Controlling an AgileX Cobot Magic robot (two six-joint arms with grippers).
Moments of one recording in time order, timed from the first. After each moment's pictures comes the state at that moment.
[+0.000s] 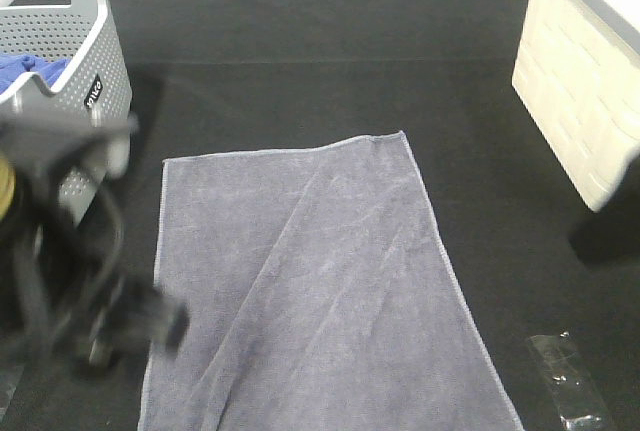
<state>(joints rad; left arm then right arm) -0.90 1.38 -0.93 0.07 1.07 -0.75 0.33 1.02 -0.82 0.30 1.02 -0.16</state>
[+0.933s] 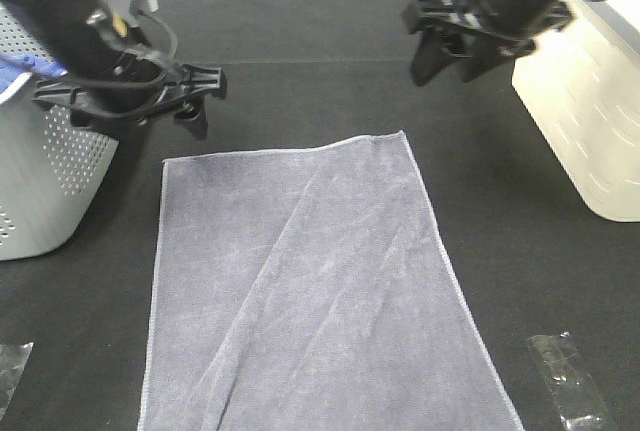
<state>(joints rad) -0.41 1.86 -1.30 0.07 0.62 -0.48 0.33 1.79 -1.43 0.30 0.81 -0.20</state>
